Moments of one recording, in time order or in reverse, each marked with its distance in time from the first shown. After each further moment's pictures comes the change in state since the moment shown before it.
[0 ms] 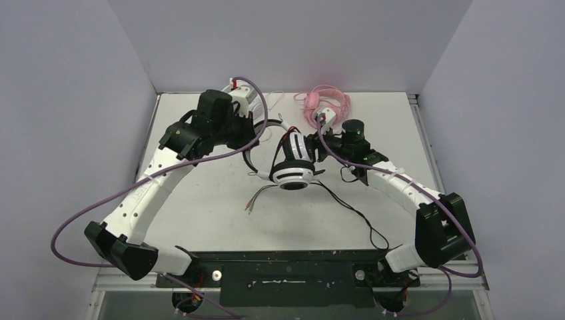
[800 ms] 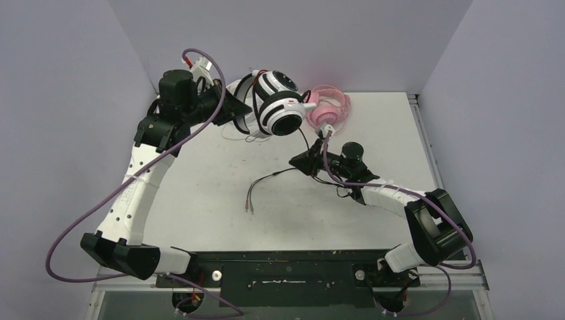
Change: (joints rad) left arm 0.215 -0.017 0.079 0.196 0.279 -0.461; right arm 0.029 0.019 -0.288 0.601 -0.080 0.279
